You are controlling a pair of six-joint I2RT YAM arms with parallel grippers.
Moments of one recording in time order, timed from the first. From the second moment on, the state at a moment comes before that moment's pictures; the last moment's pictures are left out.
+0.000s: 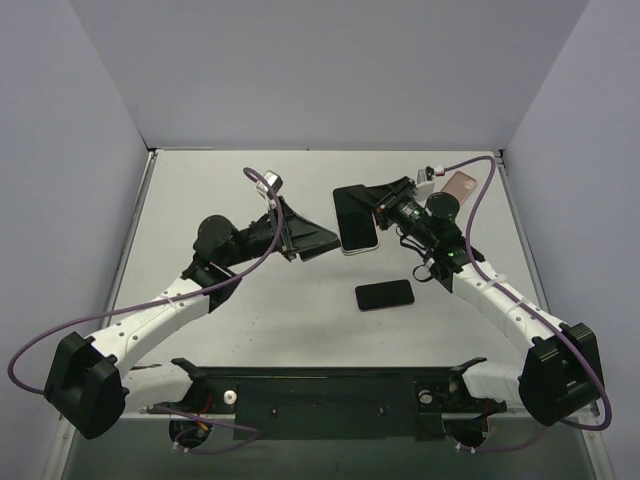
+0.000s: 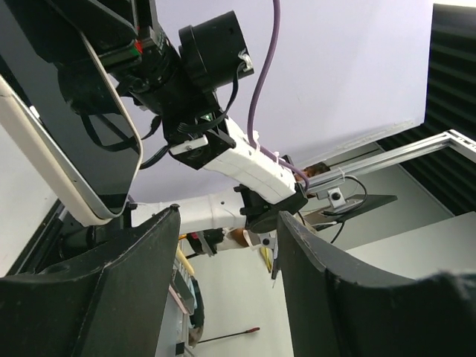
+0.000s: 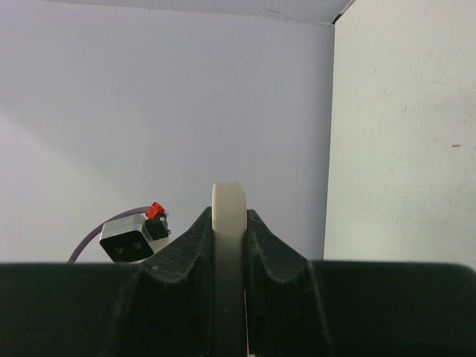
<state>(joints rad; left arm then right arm) -0.62 1.17 0.80 0.67 0.68 -1.49 0.42 1.23 0.81 0.42 -0.29 1.44</state>
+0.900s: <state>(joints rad) -0.56 1.24 0.87 0.42 0.54 -1.22 0.50 1.14 0.82 0.37 -0.35 1.21</state>
